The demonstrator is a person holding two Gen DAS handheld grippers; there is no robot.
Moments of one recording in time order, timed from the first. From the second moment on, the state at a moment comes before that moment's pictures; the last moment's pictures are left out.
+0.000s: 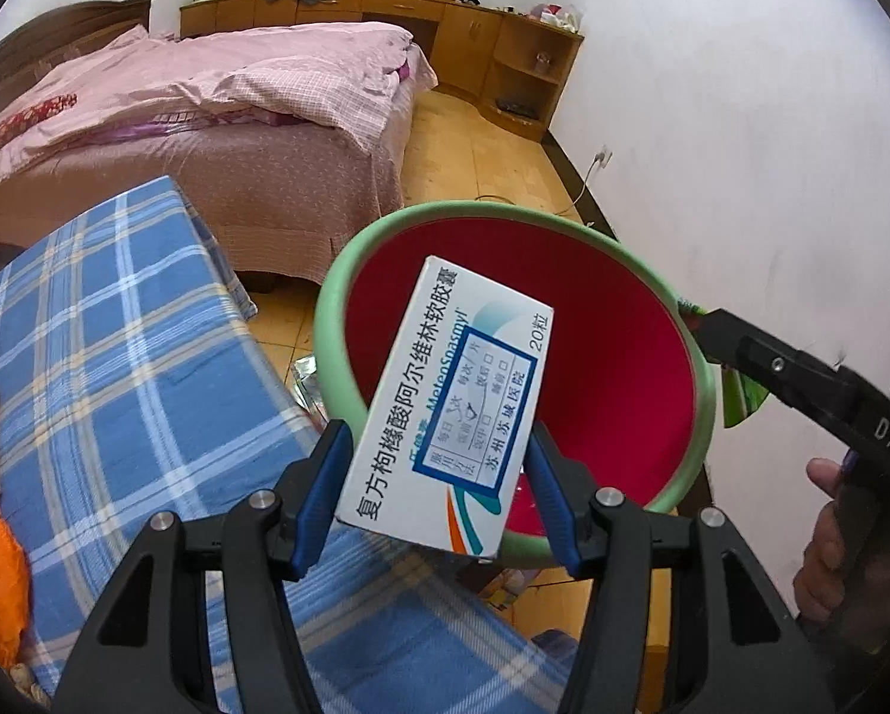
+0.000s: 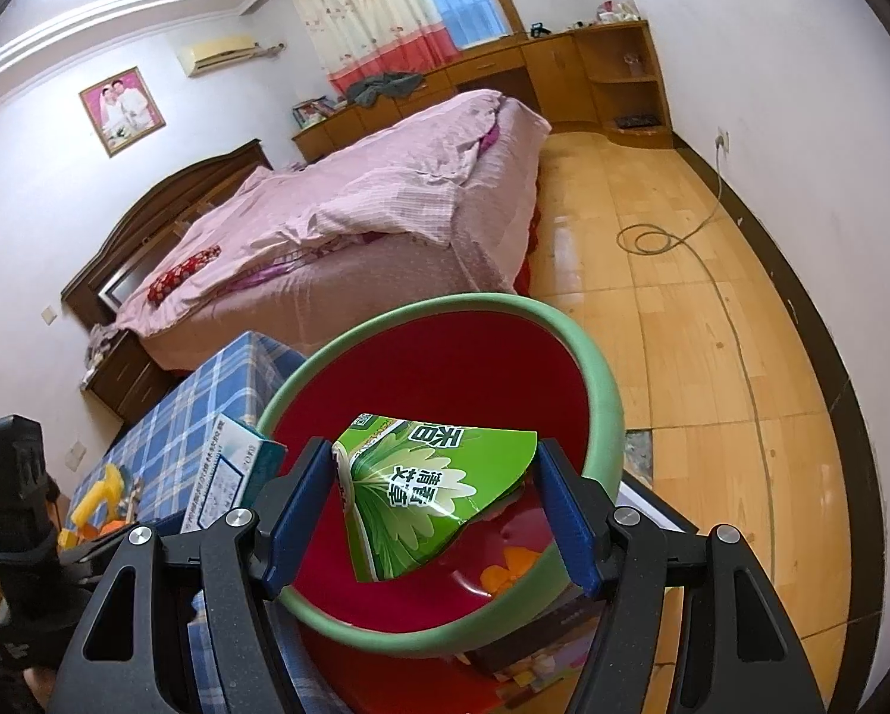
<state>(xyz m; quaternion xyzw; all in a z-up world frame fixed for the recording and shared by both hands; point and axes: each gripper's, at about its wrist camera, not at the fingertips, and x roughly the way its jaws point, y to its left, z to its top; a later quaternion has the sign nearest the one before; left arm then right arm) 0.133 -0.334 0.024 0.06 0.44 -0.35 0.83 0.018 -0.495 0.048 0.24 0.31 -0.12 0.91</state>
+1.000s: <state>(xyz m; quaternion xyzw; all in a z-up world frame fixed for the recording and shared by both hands) 0.124 -0.280 0.042 0.01 0.44 -0.30 0.85 0.041 -0.480 0.033 0.23 0.34 -0.12 0.91</state>
